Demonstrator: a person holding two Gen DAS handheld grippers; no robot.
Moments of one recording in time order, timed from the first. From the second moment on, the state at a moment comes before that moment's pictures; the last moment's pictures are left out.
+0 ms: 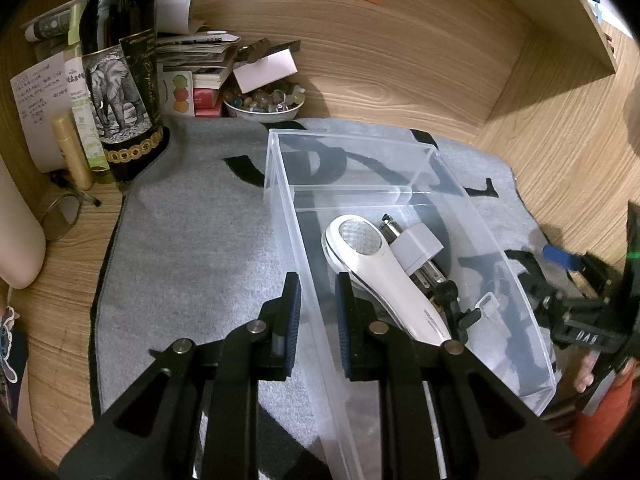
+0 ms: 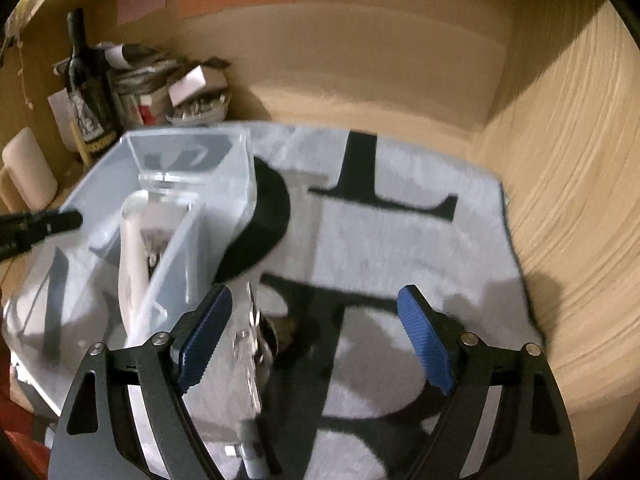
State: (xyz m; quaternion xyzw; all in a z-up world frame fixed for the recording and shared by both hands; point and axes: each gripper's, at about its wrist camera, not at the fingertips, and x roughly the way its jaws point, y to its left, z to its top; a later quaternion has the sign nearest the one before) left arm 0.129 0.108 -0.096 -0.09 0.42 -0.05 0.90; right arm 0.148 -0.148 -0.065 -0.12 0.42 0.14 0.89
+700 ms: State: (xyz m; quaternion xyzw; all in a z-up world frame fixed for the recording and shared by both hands) left arm 0.128 0.109 -0.097 -0.09 0.42 -0.05 0.90; right arm 0.133 -0.132 -0.109 -0.11 0.48 0.19 0.85
